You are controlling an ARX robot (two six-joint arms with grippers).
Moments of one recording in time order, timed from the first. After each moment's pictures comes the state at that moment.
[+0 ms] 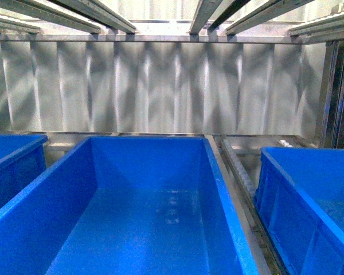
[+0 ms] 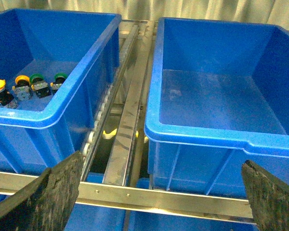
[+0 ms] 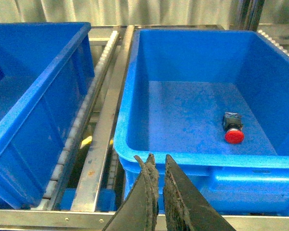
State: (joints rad) left arm 0.00 0.01 0.02 0.00 0.00 0.00; right arm 0.00 0.26 0.02 0.26 0.00 0.00
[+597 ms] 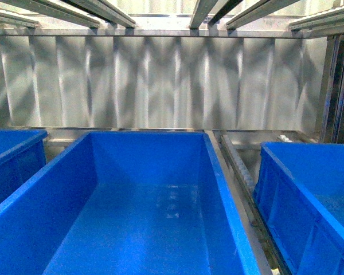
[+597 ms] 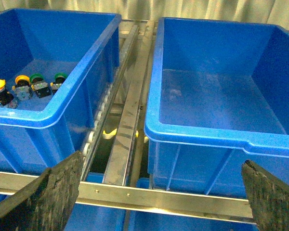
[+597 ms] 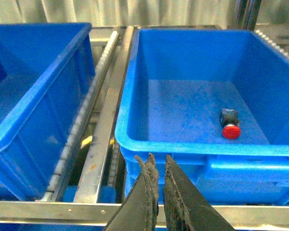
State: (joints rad) left arm 0.00 0.01 0.02 0.00 0.00 0.00; right arm 0.00 0.01 0.02 0.00 0.00 0.00
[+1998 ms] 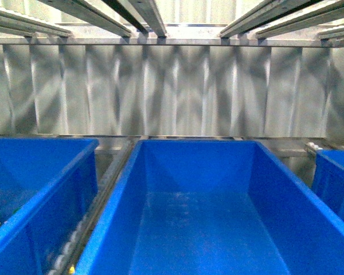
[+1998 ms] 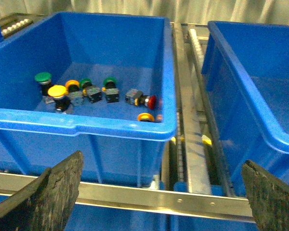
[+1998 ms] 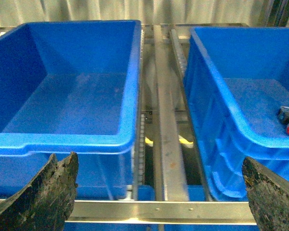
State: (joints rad) left arm 0.00 0.01 0.02 0.00 0.00 0.00; right arm 0.00 0.00 0.02 0.00 0.00 0.00
